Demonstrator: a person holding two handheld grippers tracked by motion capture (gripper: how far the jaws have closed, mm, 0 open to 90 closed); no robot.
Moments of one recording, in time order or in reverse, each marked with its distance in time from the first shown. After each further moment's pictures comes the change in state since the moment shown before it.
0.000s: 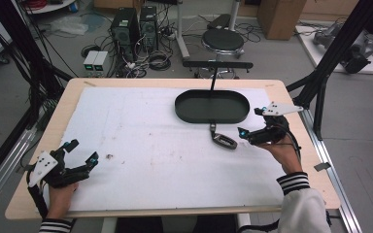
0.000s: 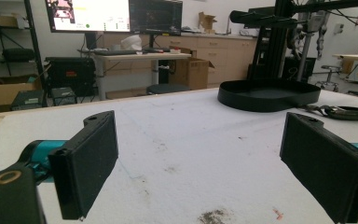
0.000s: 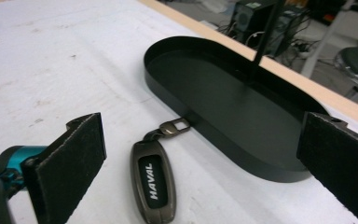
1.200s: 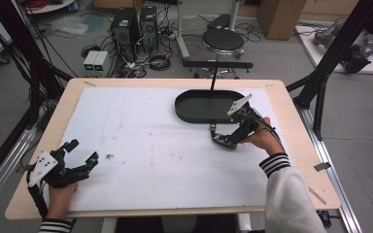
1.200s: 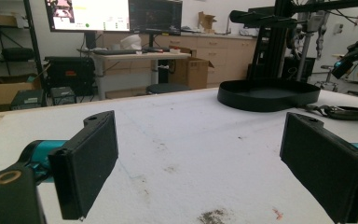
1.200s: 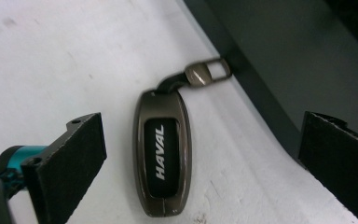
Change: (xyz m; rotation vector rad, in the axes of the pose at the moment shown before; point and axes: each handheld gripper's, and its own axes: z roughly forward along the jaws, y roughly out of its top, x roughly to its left) left arm 0.000 0.000 0.000 0.002 -0.003 -0.004; right arm 0.005 0.018 0.082 0.485 0.145 -0.176
